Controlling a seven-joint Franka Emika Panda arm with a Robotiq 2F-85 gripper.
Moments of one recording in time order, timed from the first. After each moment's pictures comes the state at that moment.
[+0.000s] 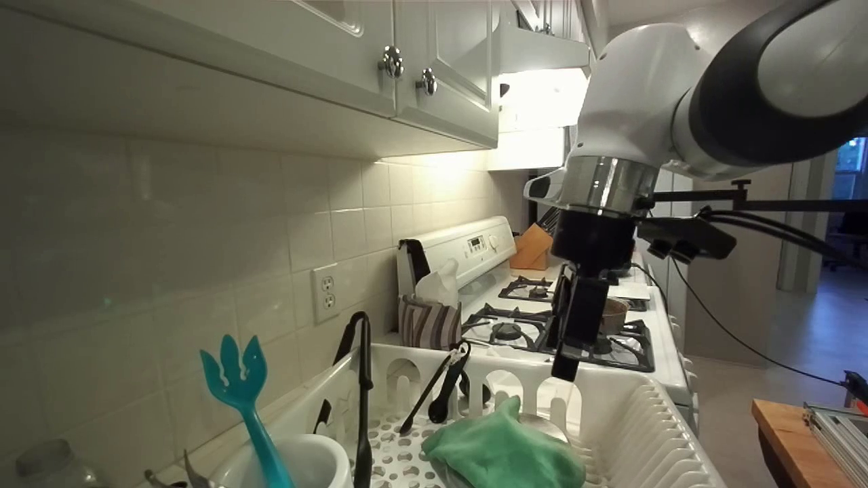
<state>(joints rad) 0.21 -0.27 0.09 -2.71 0.20 2.67 -0.07</state>
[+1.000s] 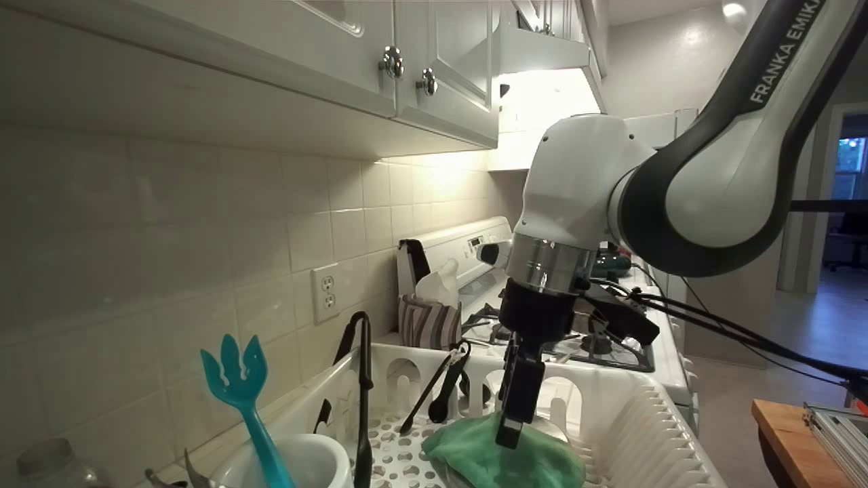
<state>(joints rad) 0.20 0.08 0.11 -2.57 0.14 2.90 -0.07</state>
